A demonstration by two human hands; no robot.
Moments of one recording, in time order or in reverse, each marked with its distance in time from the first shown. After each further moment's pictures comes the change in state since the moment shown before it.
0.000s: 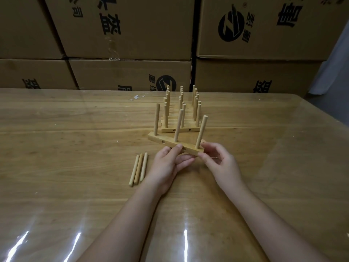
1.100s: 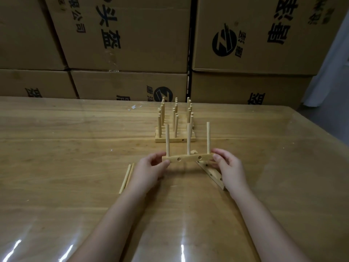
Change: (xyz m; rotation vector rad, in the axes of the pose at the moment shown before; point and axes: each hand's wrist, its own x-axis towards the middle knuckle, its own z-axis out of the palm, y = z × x) left_hand -0.008 0.016 -0.014 0.887 0.284 0.133; right_hand 0.028 0.029 -0.040 0.075 0.097 0.178
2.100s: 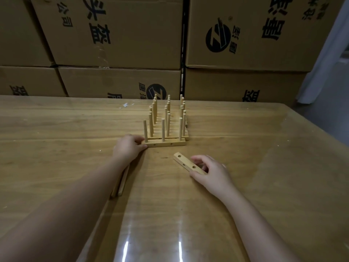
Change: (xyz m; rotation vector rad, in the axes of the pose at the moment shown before) left_hand 0.115 -0.023 -0.029 0.612 0.061 0.021; right_hand -0.004 0.001 0.006 -0.625 -0.249 -0.133
